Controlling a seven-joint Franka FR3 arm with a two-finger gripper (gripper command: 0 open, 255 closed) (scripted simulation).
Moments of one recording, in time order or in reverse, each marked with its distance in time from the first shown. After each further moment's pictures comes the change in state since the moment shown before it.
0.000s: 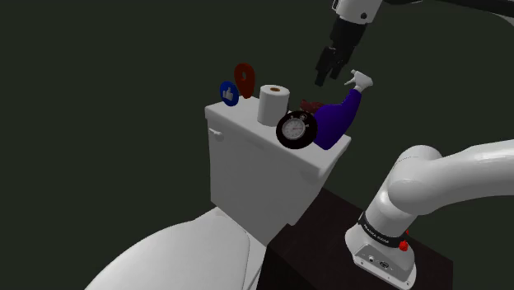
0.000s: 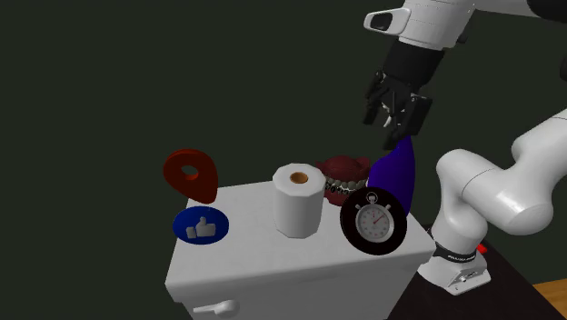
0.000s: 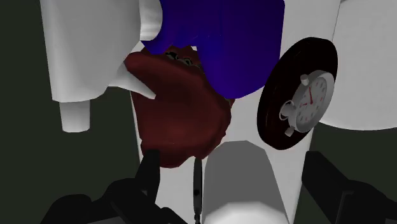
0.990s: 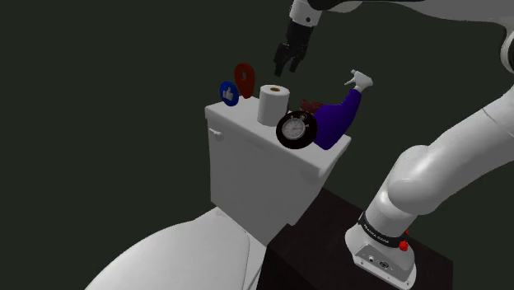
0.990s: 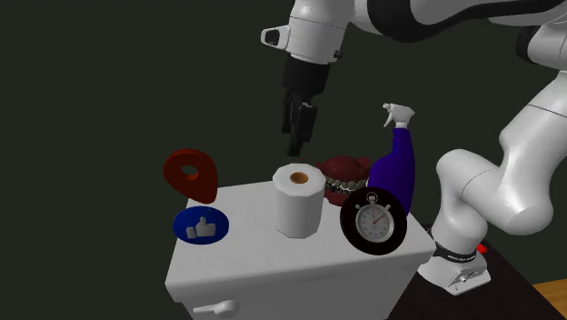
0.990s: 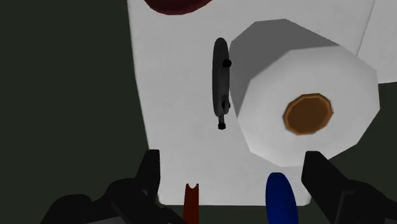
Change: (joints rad) arm 0.000 0.454 -0.093 0.247 0.029 0.249 -0.098
